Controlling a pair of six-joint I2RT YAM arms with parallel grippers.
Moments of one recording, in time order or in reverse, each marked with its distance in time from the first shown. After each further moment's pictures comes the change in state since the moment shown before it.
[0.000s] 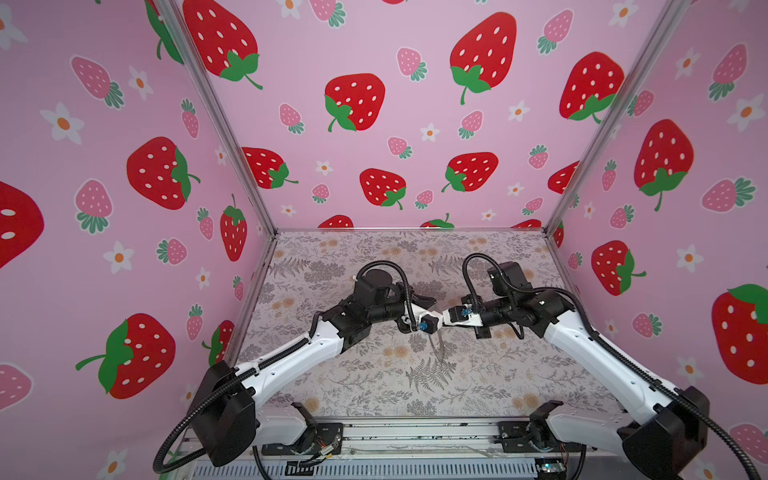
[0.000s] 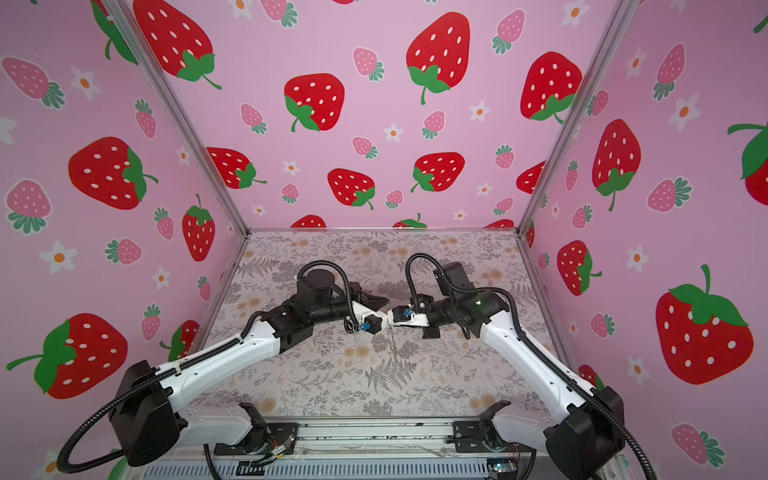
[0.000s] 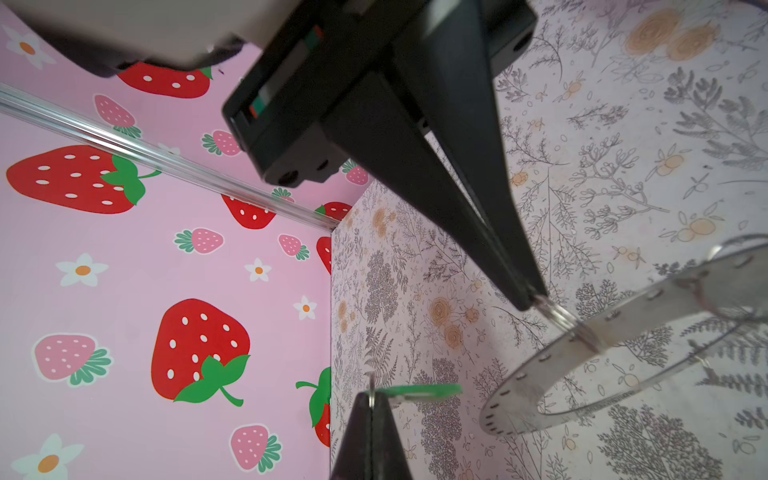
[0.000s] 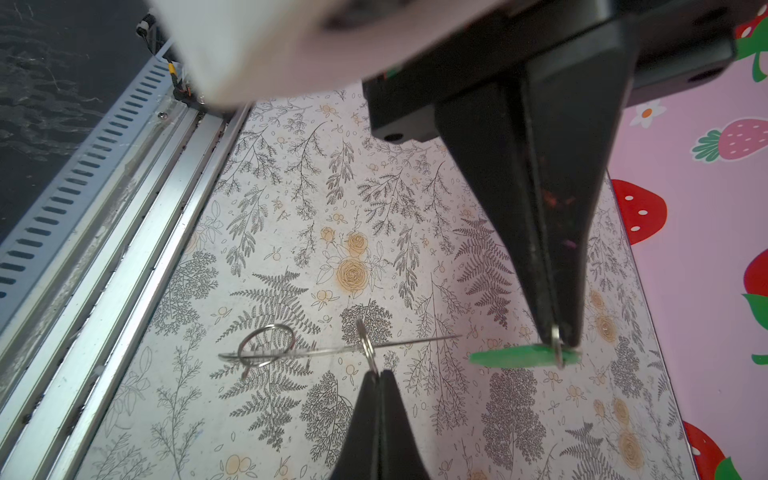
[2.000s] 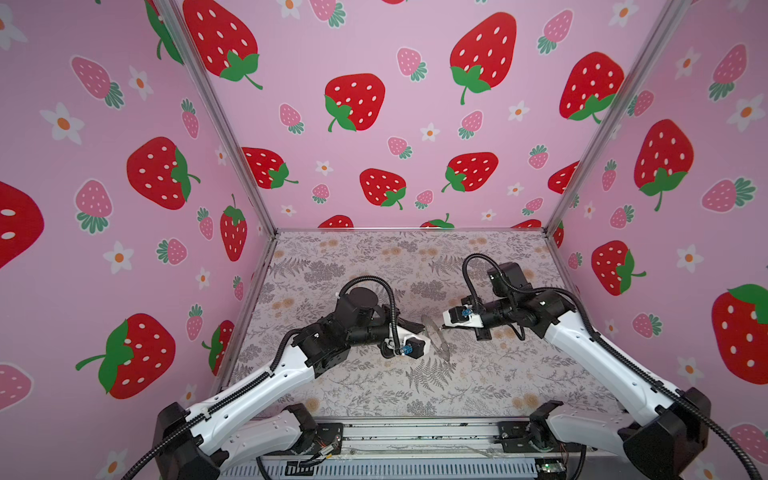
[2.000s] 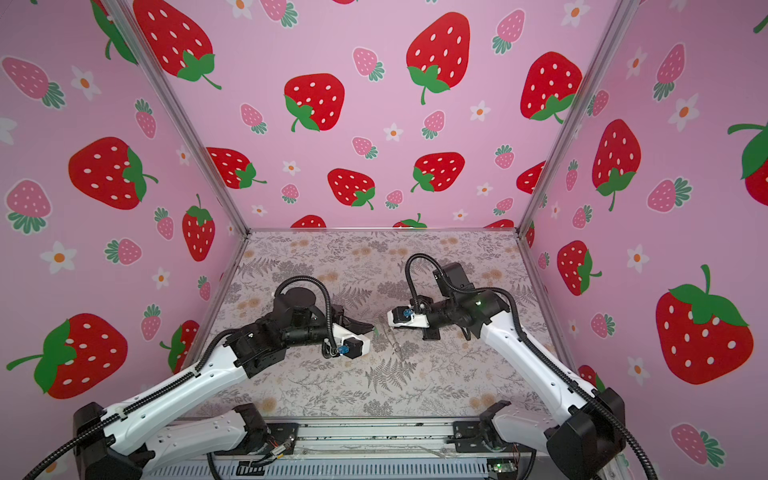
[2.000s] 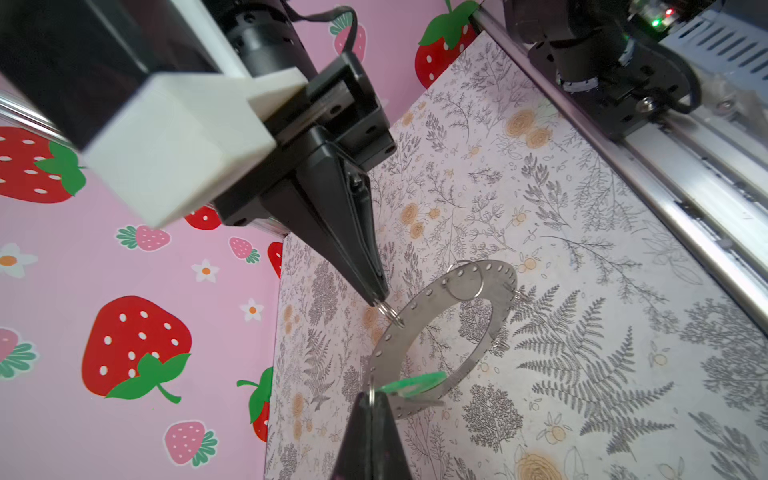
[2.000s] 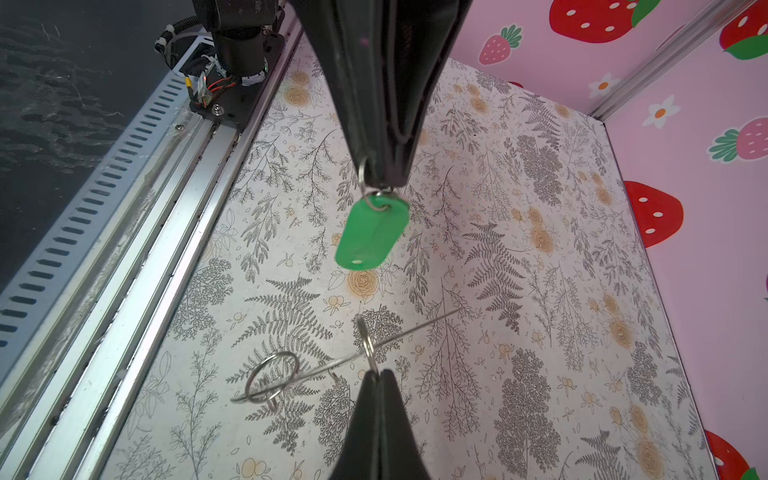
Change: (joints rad) left arm -0.067 -0.256 -0.069 -0.309 0.002 -0.113; right arm 0.007 0.000 0.009 -0.027 -0.017 0.013
